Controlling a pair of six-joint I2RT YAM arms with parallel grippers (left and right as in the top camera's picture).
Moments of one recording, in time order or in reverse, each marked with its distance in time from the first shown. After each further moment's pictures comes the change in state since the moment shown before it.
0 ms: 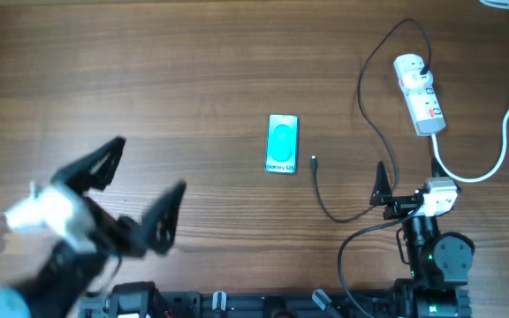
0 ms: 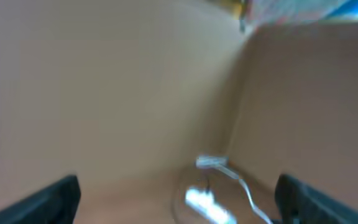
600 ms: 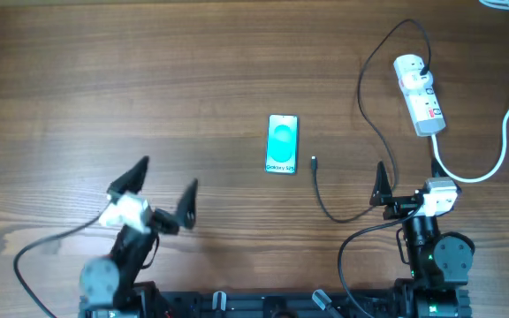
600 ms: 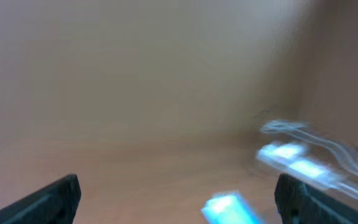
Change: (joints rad) left arm 0.000 -0.446 -0.980 0.621 -0.115 0.135; right arm 0.000 0.000 0.000 0.000 0.000 0.000
